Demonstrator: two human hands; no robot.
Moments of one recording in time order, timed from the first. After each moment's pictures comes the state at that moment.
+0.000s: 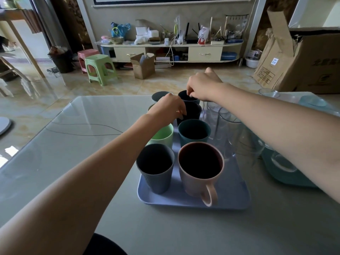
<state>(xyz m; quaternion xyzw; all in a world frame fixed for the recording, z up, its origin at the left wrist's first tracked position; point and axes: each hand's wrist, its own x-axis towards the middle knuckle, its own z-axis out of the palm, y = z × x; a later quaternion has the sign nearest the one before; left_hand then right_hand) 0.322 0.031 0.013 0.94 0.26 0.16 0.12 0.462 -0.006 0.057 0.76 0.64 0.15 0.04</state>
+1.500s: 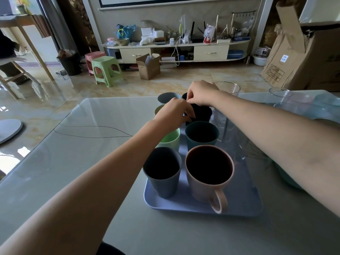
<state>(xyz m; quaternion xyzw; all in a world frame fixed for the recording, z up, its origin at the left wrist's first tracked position) 0.320 0.028 0.006 0.94 0.26 0.18 0.14 0.465 0.023 0.029 0.79 0.60 -0.01 -0.10</state>
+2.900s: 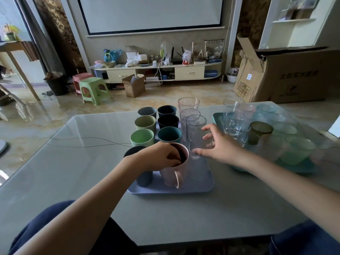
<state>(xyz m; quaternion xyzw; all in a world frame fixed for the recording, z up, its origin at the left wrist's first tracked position) 0.268 -0.113 0.023 0.97 0.17 0.00 0.18 0.441 -0.234 0.018 0.77 0.52 -0.17 -0.32</state>
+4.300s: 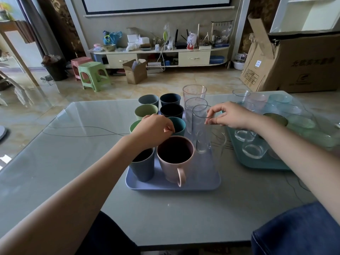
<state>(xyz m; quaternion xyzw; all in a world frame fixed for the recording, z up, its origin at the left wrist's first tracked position) 0.284 -0.073 0.030 0.94 0.30 0.11 0.10 0.502 -0.177 0.036 0.76 0.55 -0.22 -0.28</state>
